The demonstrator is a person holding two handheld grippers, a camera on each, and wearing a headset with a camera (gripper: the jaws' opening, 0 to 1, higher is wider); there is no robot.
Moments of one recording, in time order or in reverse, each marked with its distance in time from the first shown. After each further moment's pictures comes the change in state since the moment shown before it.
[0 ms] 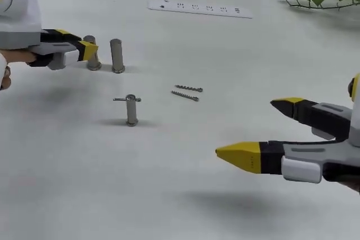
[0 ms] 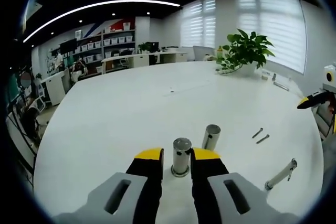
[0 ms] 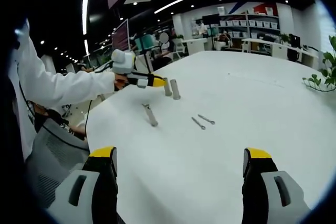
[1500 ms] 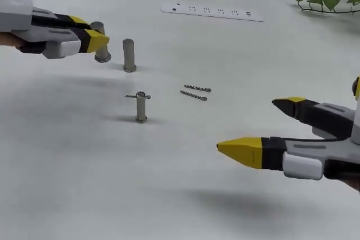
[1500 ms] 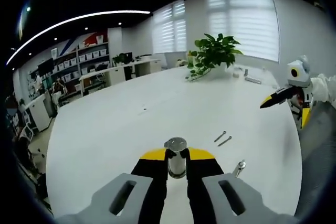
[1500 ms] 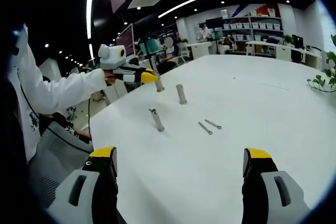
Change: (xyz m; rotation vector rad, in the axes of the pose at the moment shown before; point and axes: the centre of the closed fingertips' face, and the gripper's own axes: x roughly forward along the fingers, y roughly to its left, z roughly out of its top) left arm -0.072 -0.075 0.044 0.182 -0.048 -0.194; right arm 0.003 0.011 0.008 0.001 -0.038 0.051
